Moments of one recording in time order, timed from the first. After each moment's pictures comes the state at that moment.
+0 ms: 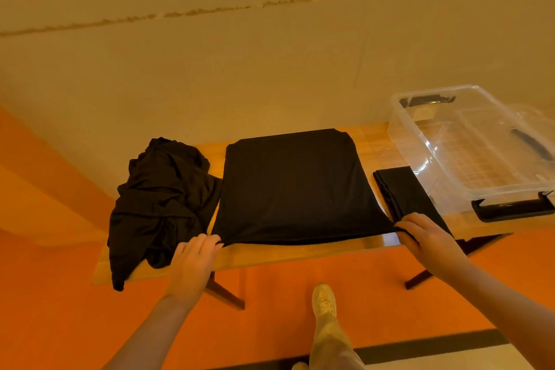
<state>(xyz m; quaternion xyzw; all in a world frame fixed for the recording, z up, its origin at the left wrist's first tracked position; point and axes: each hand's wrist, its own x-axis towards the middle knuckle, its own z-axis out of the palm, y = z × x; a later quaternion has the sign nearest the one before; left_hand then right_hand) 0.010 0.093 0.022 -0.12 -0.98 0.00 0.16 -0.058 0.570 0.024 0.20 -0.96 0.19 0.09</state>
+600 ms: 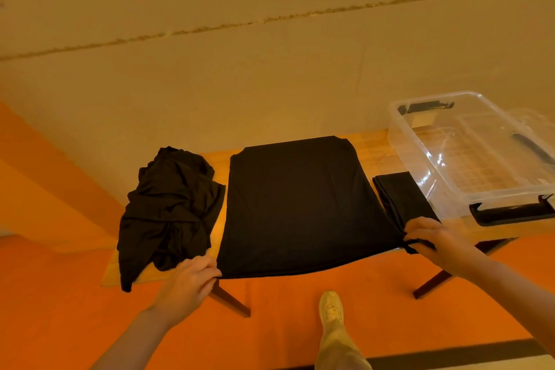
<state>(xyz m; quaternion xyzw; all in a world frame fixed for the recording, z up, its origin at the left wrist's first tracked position) 0.041 0.079 0.040 -0.18 -0.98 -0.09 0.01 -0.064 0.606 0.044 0.23 -0.96 0.17 -0.06</state>
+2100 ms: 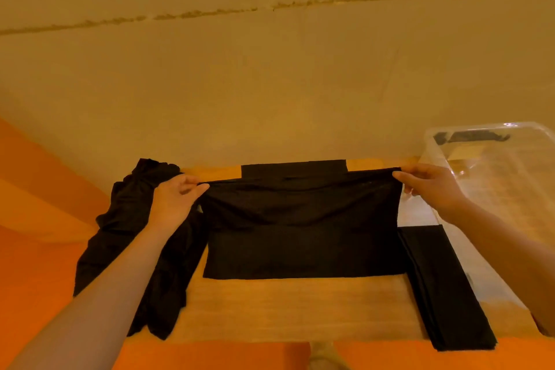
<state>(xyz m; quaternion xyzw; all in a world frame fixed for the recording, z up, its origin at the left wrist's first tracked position) -0.210 0.080 0.108 0.21 -0.88 -0.43 0.07 -0.299 0.540 0.105 -0.07 -0.83 0.54 -0.08</state>
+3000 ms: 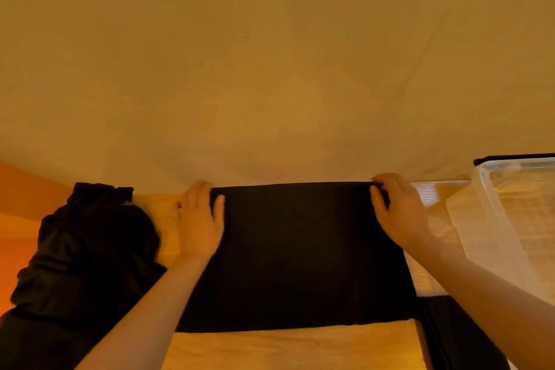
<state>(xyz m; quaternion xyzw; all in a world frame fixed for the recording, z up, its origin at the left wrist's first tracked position) -0.343 0.130 -0.015 0.18 -0.97 -0.16 0.10 -0.414 0.487 -0.003 0.07 -0.95 0.29 0.03</state>
